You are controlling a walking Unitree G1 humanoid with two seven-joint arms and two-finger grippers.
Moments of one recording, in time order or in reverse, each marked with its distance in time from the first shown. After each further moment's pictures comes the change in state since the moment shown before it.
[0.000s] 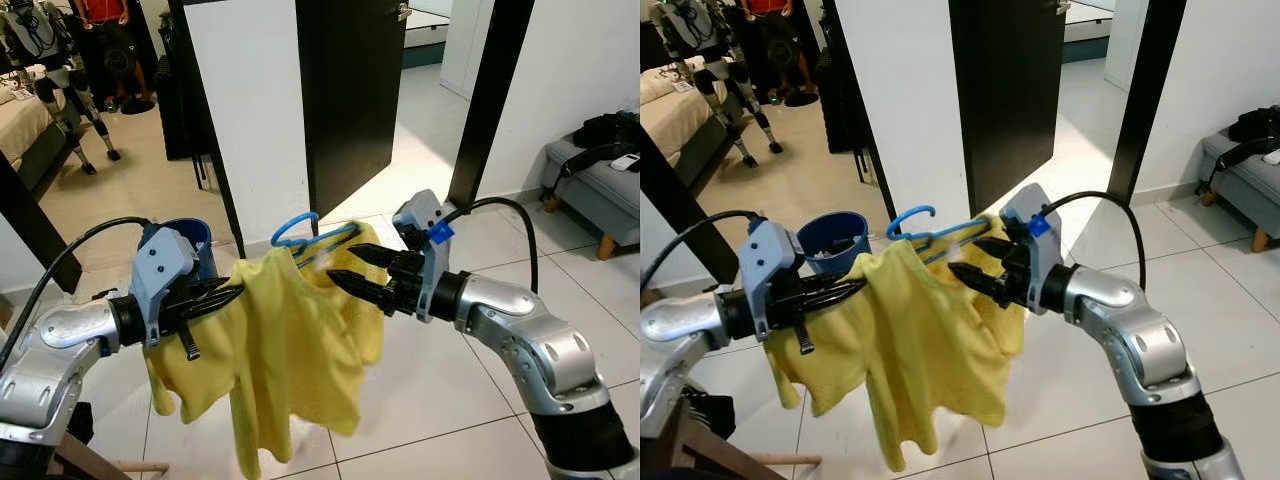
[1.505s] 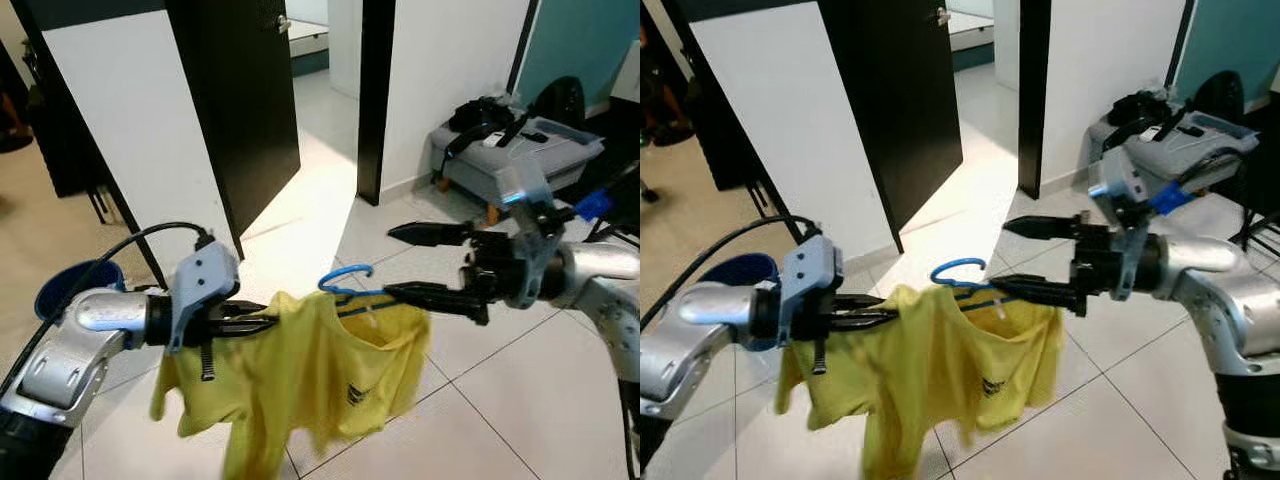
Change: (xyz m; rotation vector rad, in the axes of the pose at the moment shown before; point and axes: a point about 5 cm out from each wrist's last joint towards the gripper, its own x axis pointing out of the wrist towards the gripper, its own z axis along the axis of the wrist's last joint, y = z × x) left arm 0.027 -0.023 0.013 0.085 0.046 -0.375; right arm -0.051 -0.014 0.045 -0.086 -0.116 0.508
